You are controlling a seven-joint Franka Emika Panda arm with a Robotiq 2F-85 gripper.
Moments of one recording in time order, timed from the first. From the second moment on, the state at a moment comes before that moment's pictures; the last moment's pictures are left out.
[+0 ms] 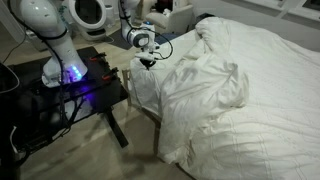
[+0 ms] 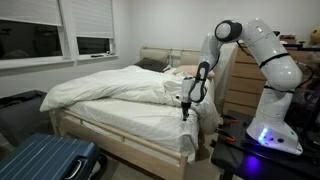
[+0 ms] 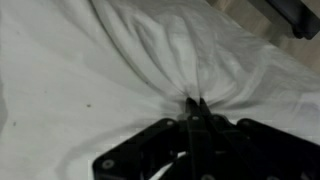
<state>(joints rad) -0.17 0.71 -0.04 -2.32 -0.27 3.04 -0.57</state>
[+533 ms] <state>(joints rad) -0.21 0.58 0.04 -2.31 -0.25 2.69 -0.55</state>
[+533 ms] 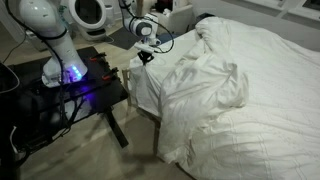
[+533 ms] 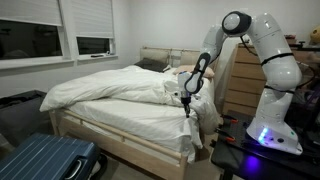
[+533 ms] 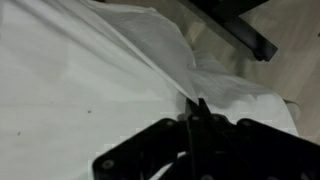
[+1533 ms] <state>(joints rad) -0.21 0.50 0.11 -2.40 -0.12 2.29 -0.59</state>
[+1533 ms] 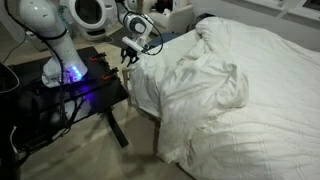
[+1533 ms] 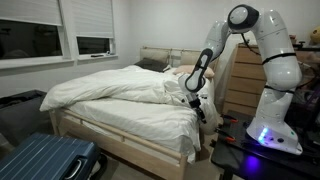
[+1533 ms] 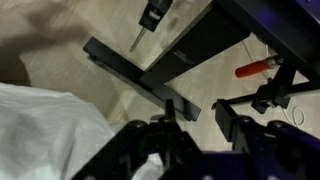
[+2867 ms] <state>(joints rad) -0.22 0.54 -0.05 -2.42 -0.24 3.10 -0.60</state>
